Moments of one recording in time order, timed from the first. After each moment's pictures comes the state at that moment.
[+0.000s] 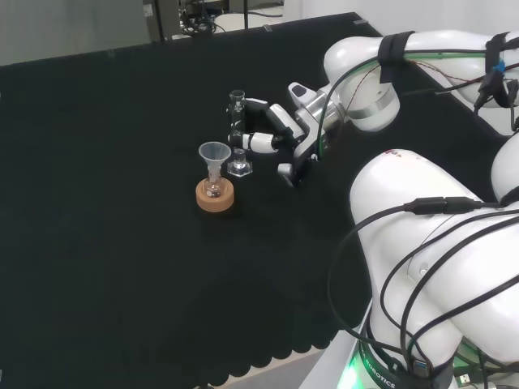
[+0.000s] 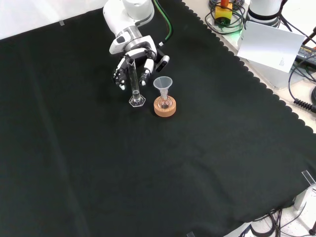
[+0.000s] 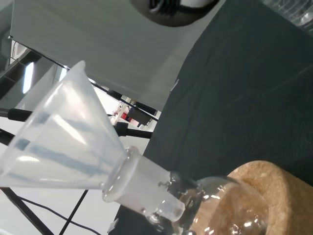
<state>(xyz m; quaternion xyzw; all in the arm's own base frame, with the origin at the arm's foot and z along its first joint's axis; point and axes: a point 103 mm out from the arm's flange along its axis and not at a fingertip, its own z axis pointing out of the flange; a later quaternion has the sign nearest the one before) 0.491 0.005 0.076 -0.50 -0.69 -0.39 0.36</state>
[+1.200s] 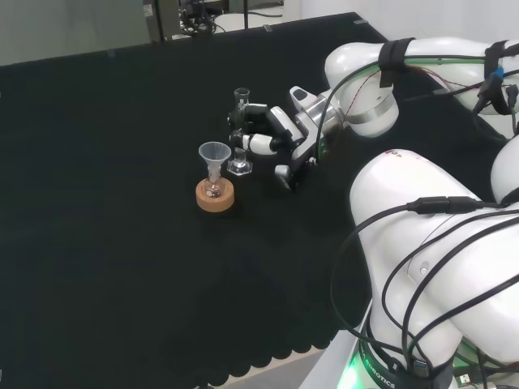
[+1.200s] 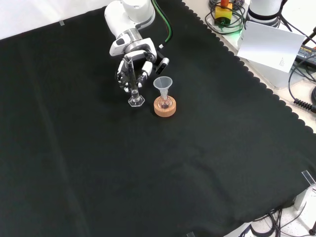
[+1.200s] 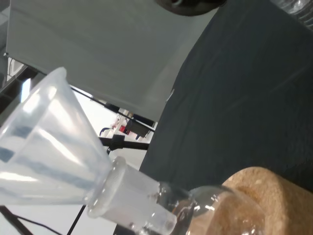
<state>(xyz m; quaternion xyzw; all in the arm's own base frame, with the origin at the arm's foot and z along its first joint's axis) 0.495 0.007 0.069 -0.52 -0.67 -0.40 0.36</state>
